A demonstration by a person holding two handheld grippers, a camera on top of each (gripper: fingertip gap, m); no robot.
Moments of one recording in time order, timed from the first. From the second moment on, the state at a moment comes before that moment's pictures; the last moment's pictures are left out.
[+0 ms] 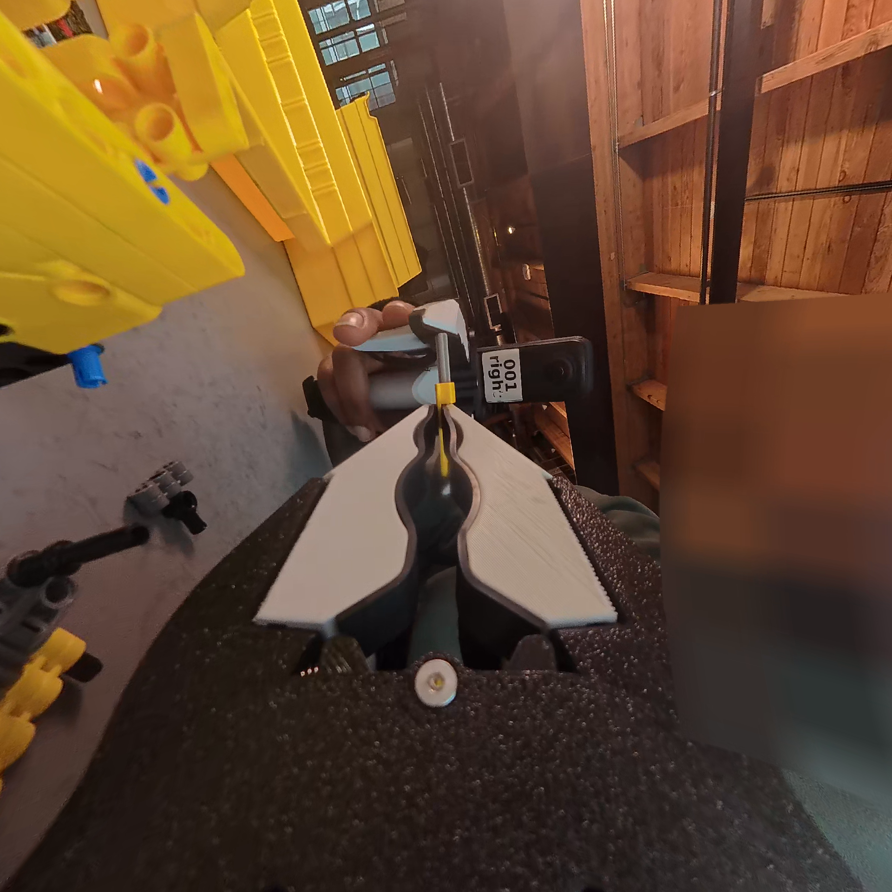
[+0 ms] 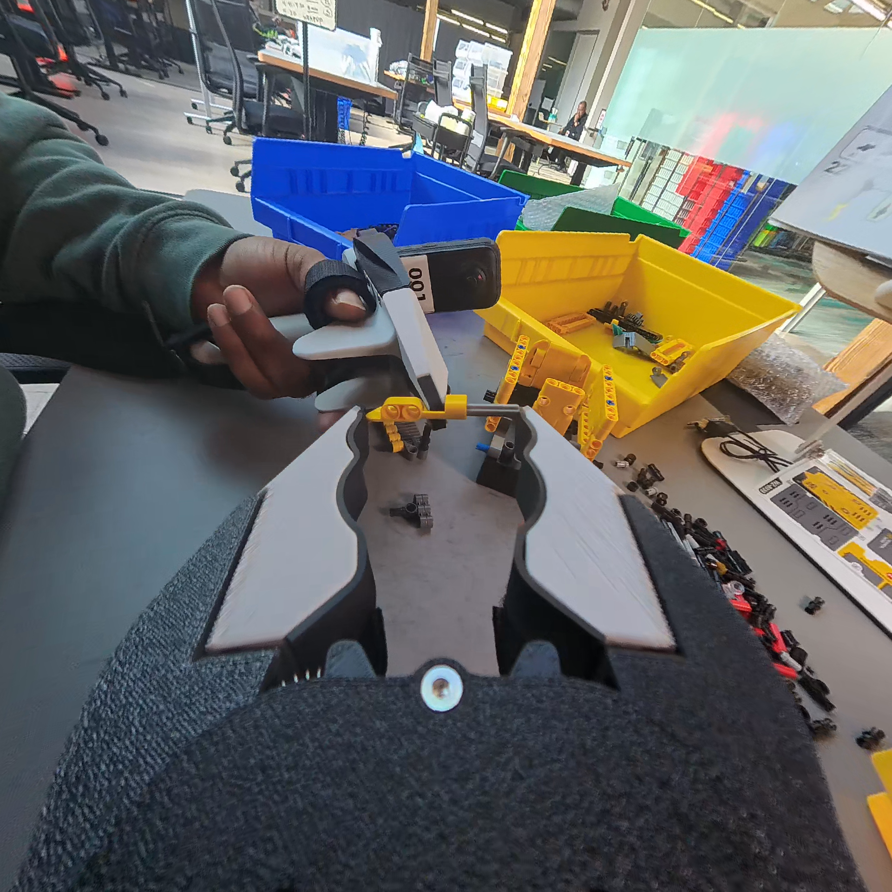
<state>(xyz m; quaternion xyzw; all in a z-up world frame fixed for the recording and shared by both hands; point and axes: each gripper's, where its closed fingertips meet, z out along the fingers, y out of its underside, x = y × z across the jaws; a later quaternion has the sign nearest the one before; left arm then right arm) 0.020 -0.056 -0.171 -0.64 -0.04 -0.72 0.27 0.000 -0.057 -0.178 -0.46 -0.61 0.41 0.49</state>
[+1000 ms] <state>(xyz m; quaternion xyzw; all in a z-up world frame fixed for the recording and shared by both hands) 0.014 -0.048 -0.165 -0.57 -0.11 -0.76 0.28 -0.005 -0.047 -0.173 -0.44 -0.61 0.31 0.58</state>
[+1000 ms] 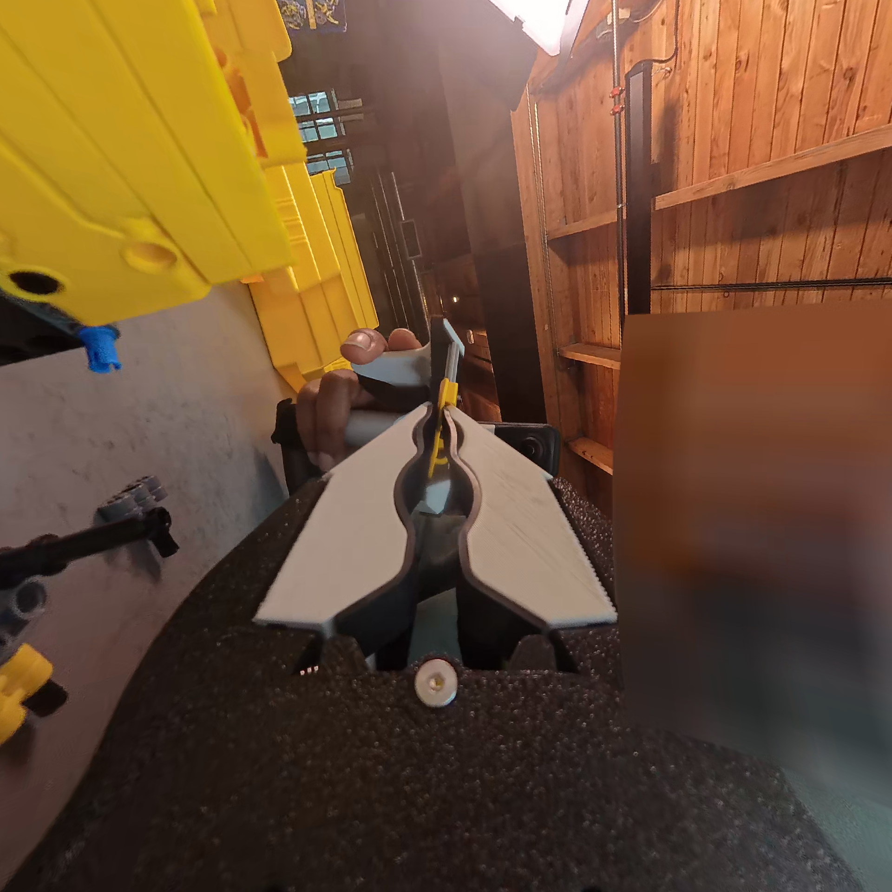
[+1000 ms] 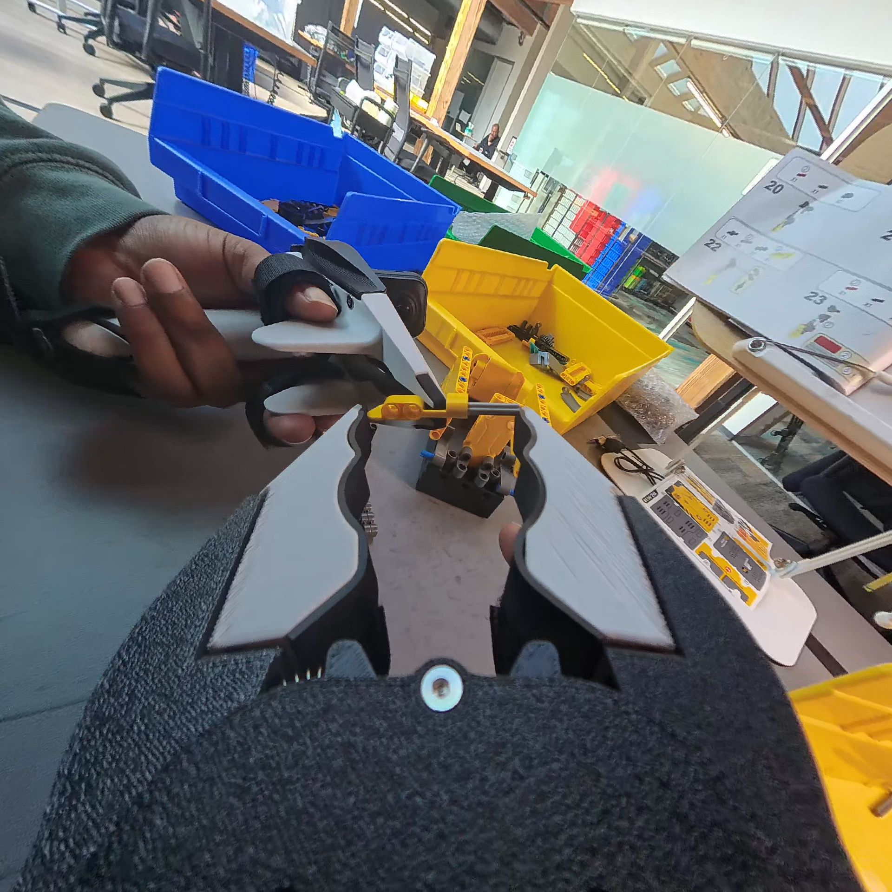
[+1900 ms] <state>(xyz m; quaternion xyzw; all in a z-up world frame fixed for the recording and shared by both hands) 0.011 -0.044 -0.177 -0.58 -0.13 -0.76 0.27 -0.008 -0.045 -0.186 -0.46 -0.62 0.31 0.56</state>
